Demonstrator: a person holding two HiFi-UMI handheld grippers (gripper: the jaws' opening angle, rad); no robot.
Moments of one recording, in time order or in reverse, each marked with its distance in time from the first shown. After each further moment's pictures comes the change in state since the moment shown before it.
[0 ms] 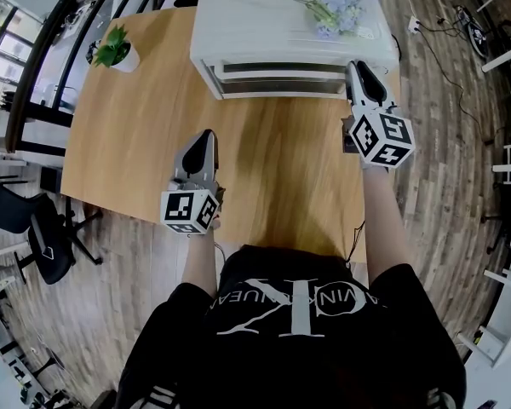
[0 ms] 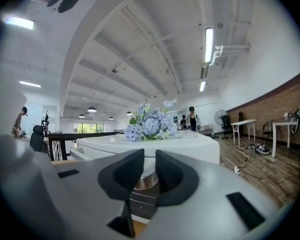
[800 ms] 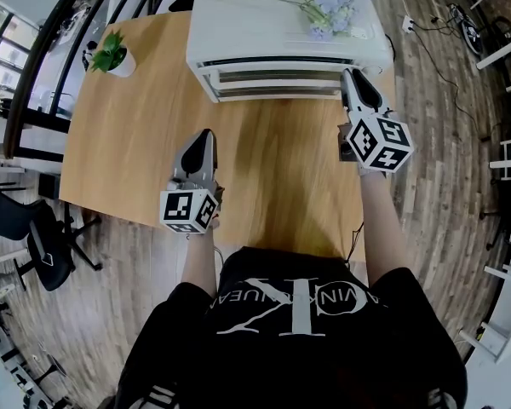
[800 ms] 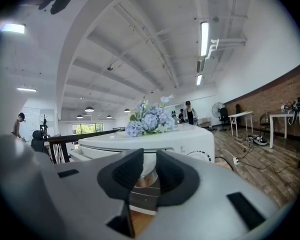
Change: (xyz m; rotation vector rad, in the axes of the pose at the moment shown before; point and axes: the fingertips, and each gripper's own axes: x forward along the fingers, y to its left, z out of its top) left arm 0.007 -0.003 0.005 -0.002 -0.017 -0.022; right arm -0.012 0.002 -0.008 0.054 0.053 -0.010
